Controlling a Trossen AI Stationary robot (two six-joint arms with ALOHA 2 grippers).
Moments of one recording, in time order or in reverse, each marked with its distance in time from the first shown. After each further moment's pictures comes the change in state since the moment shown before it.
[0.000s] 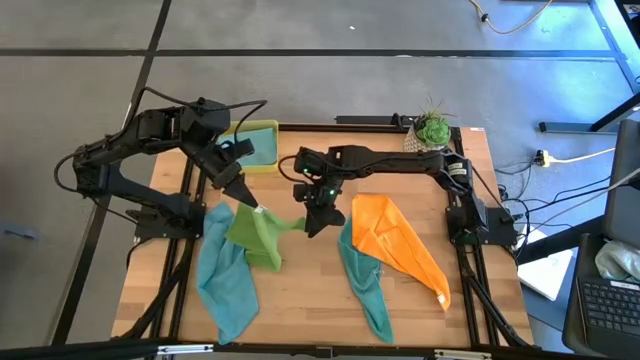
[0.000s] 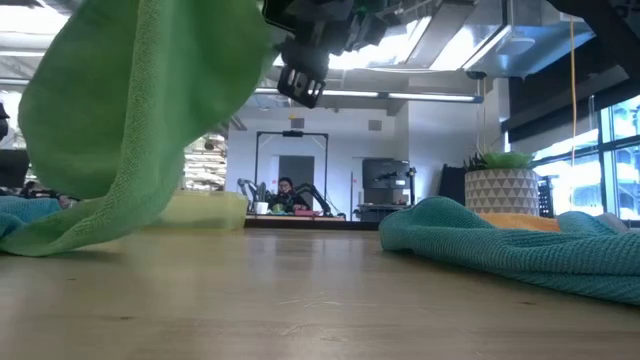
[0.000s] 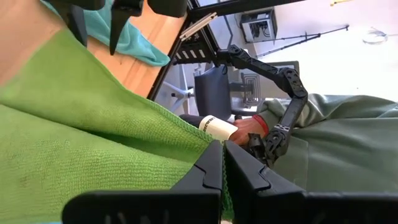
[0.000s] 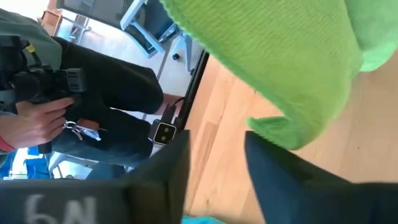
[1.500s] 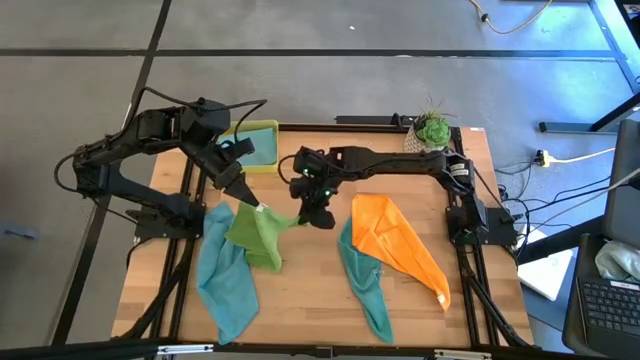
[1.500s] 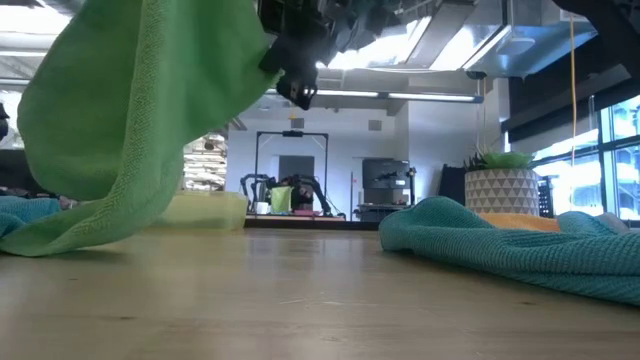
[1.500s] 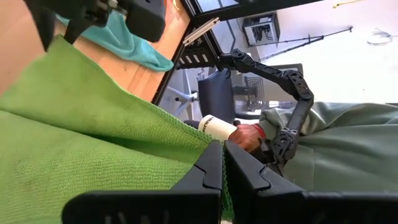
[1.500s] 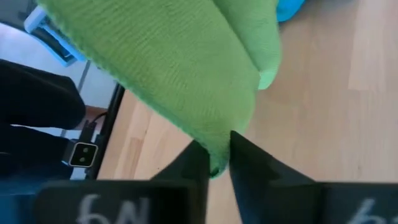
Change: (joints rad) left arm -0.001 0.000 0.000 -0.001 -0.022 0.019; right arm 0.007 -0.015 0.000 0.066 0.341 -0.013
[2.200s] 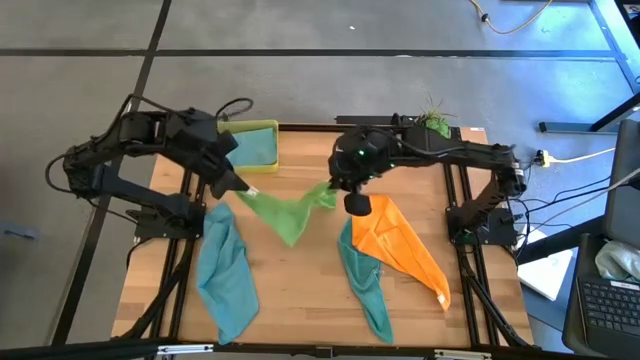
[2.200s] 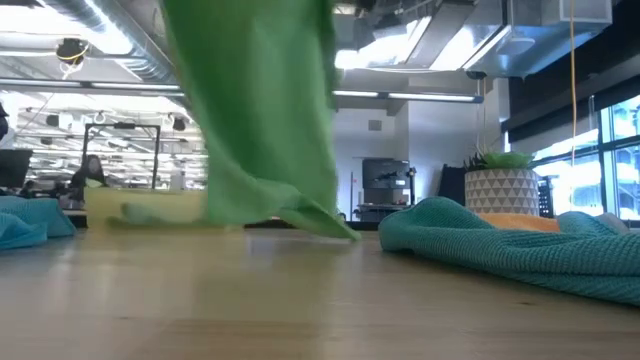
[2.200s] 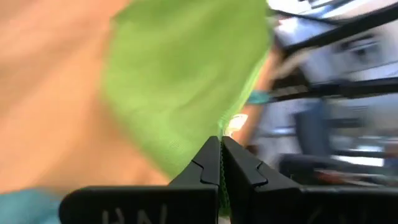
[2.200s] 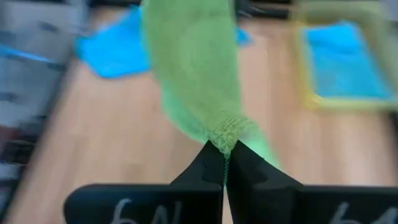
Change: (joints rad) left arm -0.062 -0.069 0.000 -0.244 -0.478 0.236; right arm 0.049 -0.380 0.001 -0.228 0.497 -0.100
